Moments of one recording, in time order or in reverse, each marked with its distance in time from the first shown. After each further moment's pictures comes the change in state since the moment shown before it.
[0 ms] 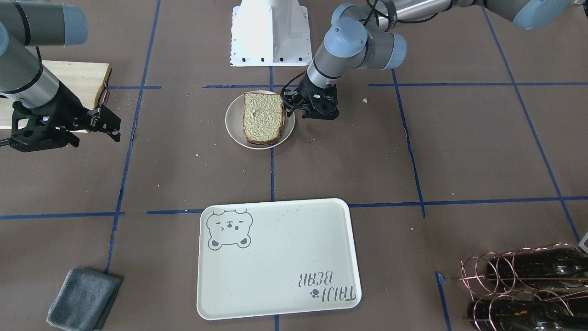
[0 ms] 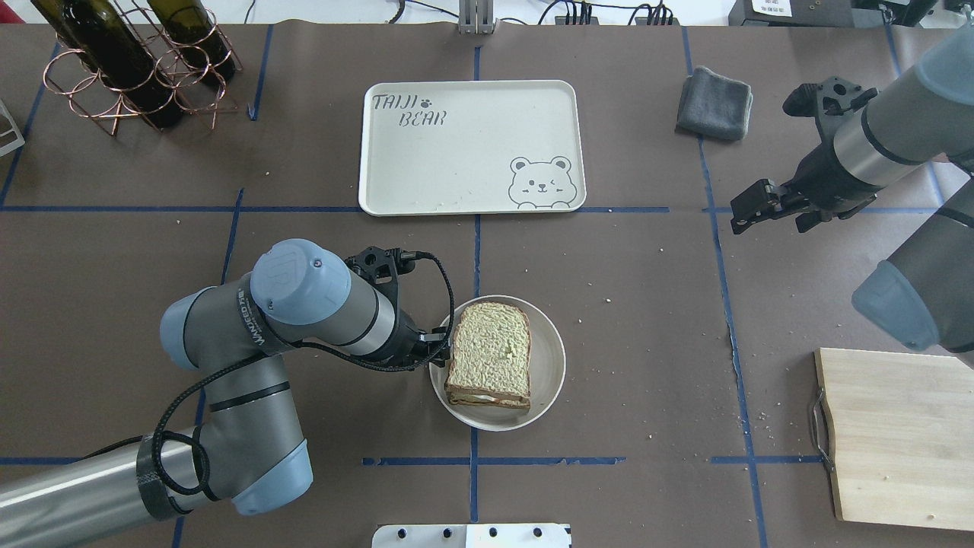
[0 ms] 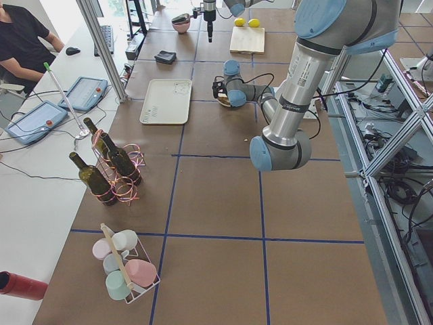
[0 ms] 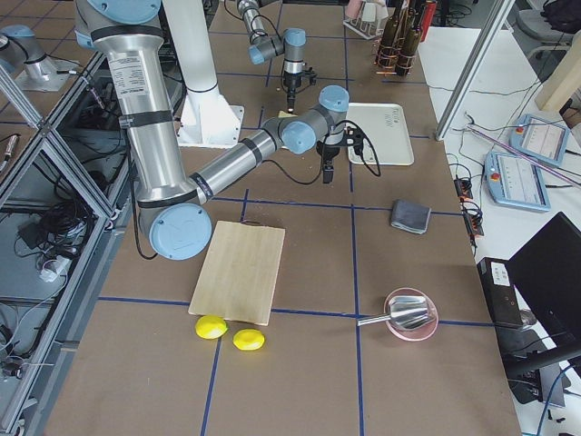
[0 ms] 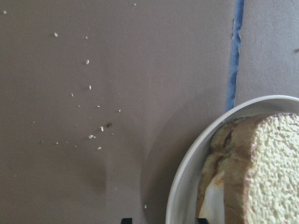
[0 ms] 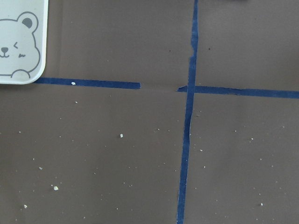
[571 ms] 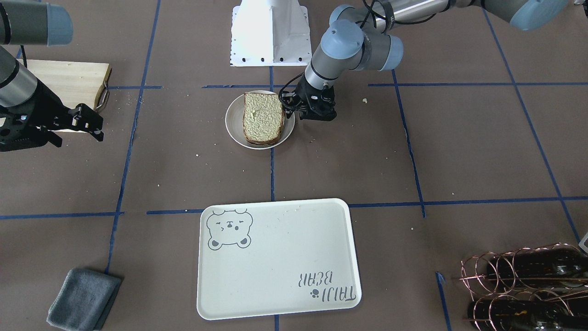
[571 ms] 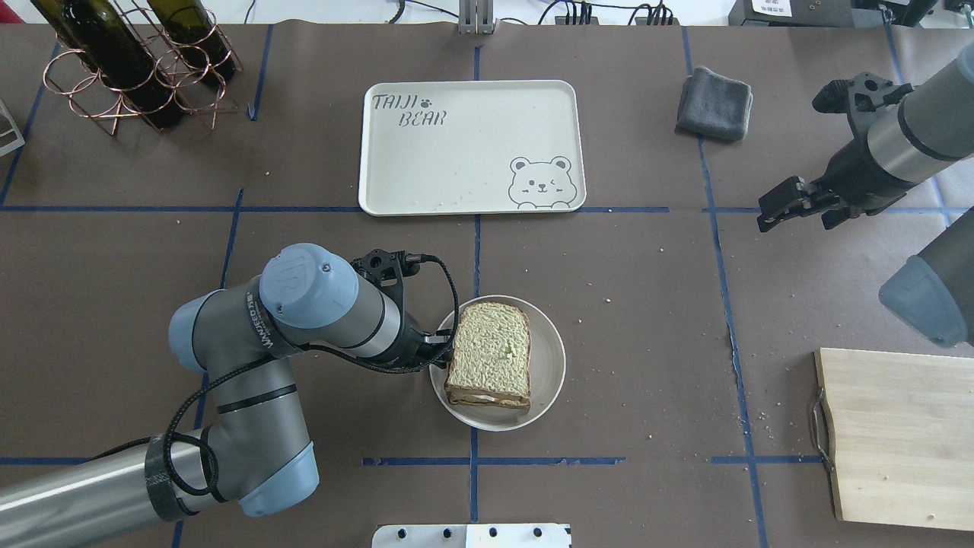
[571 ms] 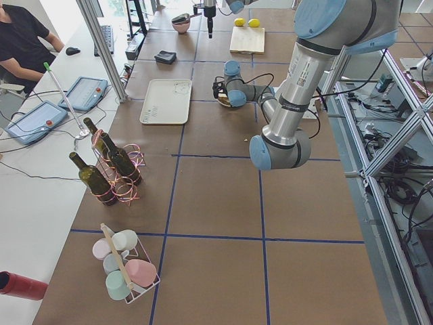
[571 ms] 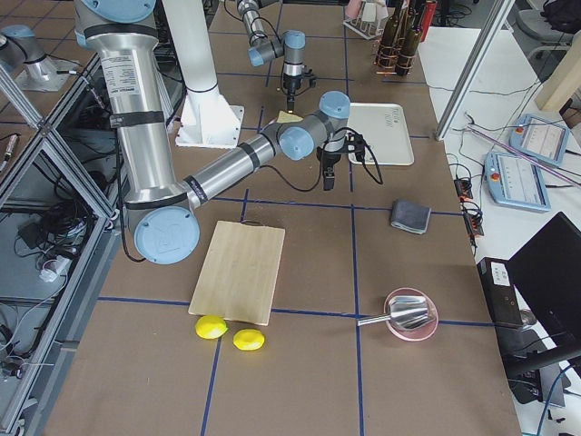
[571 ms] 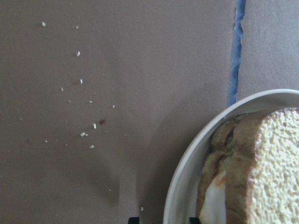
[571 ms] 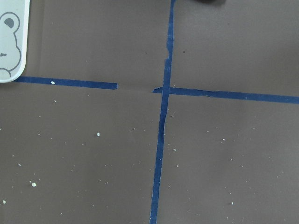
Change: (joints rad) left arm 0.008 -0.012 0.018 -0.005 0.015 0.000; right arm 0.037 -0.033 0.007 0.001 0.020 -0.047
